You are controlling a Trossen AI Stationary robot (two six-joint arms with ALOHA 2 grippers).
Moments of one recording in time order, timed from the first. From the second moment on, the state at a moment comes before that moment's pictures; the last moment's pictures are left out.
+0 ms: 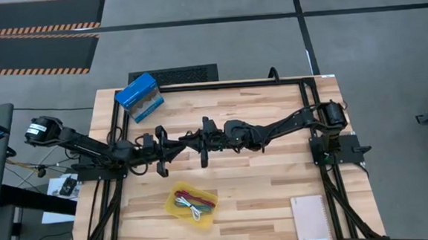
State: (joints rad) left arm -0.24 1.10 0.21 1.12 -0.38 -0.16; right arm 0.04 1.90 1.25 0.75 0.11 0.30
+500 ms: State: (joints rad) left arm -0.24 1.10 0.20 0.98 -0.37 -0.26; right arm 0.02 1.70 1.26 0.47 0.17 0.26
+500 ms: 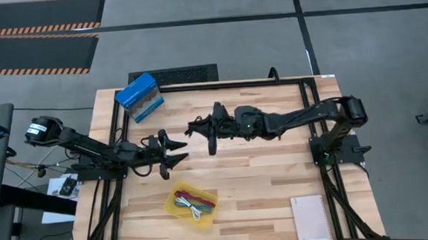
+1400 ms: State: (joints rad) left arm -0.24 0.62 0.20 0.34 -0.52 -0.41; right arm 0.26 1.90 1.47 -0.17 0.10 0.52
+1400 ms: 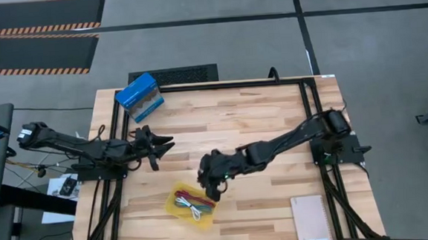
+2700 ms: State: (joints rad) left arm -0.24 0.56 0.21 0.19 -0.54 -0.49; right arm 0.28 2.31 1.93 -0.50 -0.16 0.47
